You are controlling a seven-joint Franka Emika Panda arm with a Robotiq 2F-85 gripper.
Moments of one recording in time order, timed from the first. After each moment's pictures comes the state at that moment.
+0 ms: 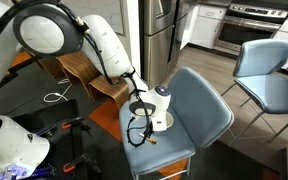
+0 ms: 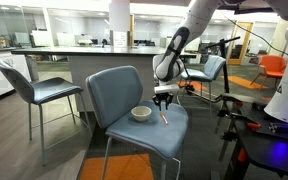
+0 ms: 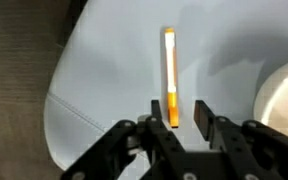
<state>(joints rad) 0.13 0.89 -0.26 -1.94 0.34 2.65 0.72</state>
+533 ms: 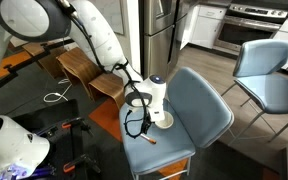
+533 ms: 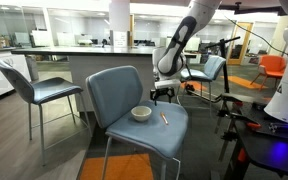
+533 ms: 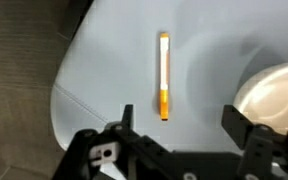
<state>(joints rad) 0.21 0.77 -0.29 -2.03 0.29 2.66 0.74</state>
